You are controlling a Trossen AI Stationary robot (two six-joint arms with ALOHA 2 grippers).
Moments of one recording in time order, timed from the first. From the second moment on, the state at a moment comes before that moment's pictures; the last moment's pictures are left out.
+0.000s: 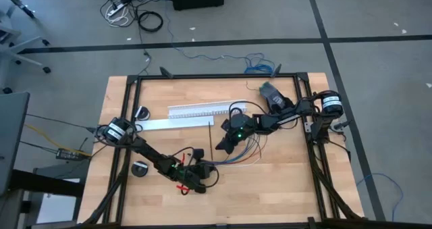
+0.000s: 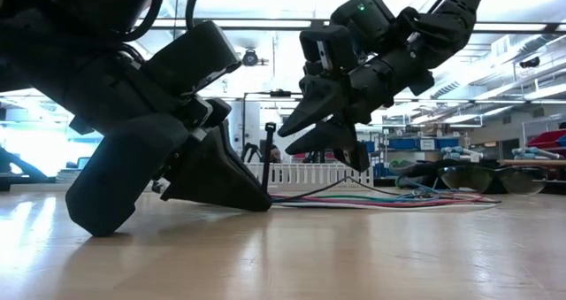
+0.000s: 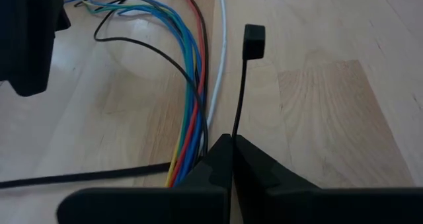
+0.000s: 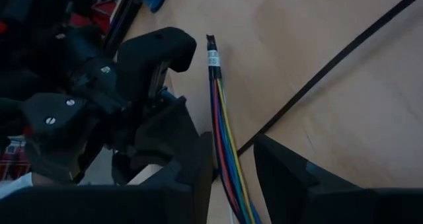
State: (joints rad) left arm -0.50 2.02 0.85 0.40 -0.63 -0.13; right arm -0.01 1.80 0.85 0.42 -0.29 0.87
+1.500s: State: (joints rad) left arm -0.51 2.02 0.90 0.57 -0.68 0.41; right arm 0.06 1.81 0.84 0.26 -0.07 0.98
